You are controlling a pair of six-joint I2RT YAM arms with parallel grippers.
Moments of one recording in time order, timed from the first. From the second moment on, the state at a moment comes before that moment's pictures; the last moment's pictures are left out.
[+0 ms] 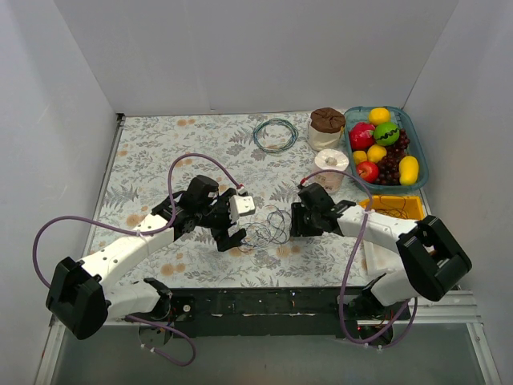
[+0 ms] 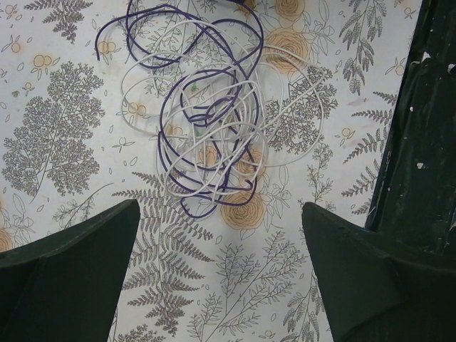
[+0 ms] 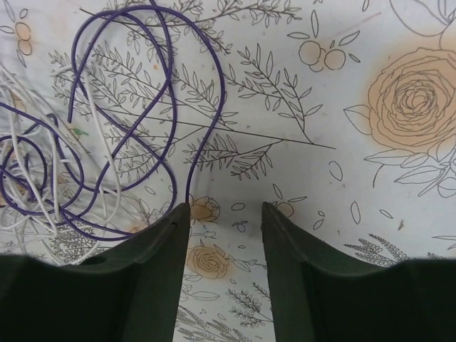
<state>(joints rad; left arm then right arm) -0.64 1.16 0.81 -0.49 0.50 0.52 0.69 1.40 0.70 -0.30 -0.02 0.55</state>
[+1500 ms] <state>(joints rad) -0.64 1.15 0.80 -0.42 0.56 0.52 0.73 1.26 1.00 -0.41 -0.02 0.28</state>
